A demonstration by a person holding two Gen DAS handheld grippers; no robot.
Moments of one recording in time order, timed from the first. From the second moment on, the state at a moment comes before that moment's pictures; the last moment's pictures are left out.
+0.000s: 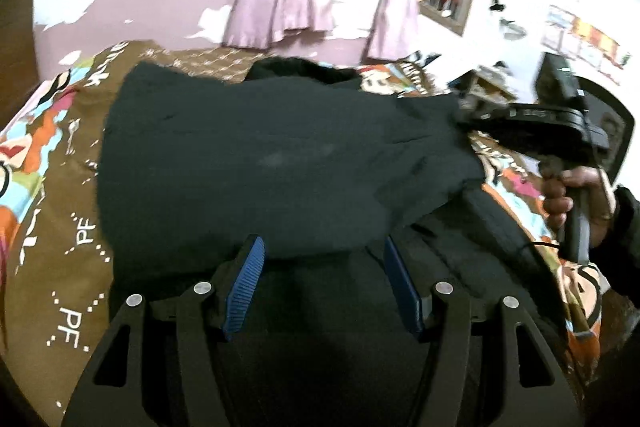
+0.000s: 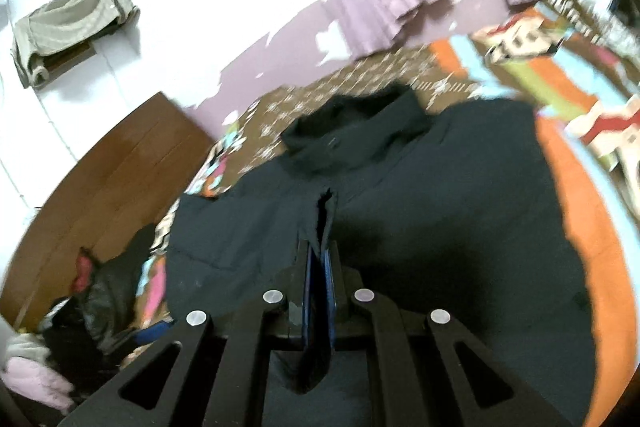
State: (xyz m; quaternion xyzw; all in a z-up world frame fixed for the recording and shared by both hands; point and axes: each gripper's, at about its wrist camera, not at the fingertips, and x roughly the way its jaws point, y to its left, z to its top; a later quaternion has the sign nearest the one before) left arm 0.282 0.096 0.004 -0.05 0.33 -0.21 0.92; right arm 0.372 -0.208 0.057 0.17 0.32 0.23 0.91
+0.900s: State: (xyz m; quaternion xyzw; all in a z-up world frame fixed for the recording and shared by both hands) left arm 0.367 0.103 -0.025 -0.01 0.38 -0.07 0.92; right arm 0.407 -0.251 -0.027 0.20 0.41 0.17 0.87
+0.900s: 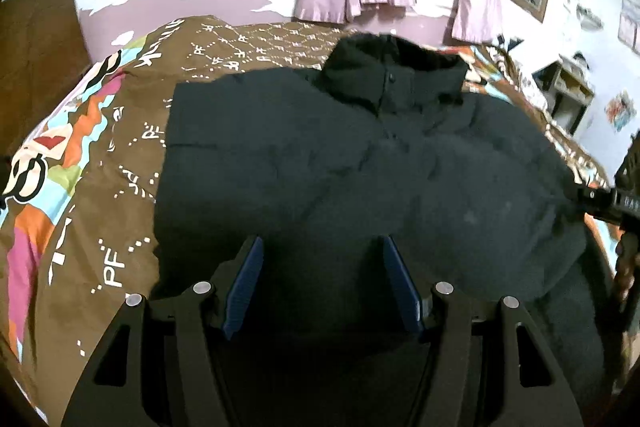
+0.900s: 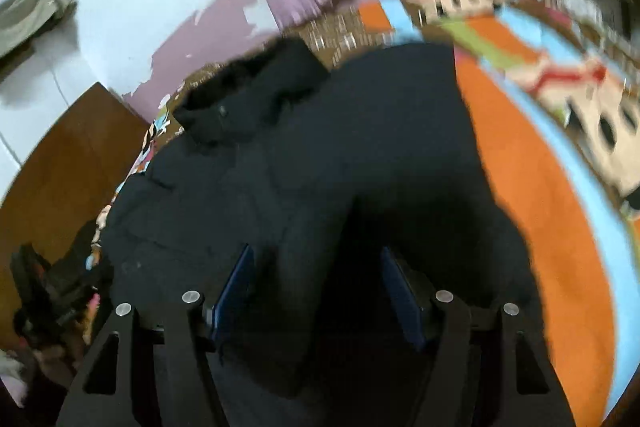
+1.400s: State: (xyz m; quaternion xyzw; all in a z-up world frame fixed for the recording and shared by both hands) left arm 0.361 0.078 -0.029 -0.01 0.39 -0.14 0.91; right arm 0.394 -0.270 0.013 0.14 0.35 0.09 0.92
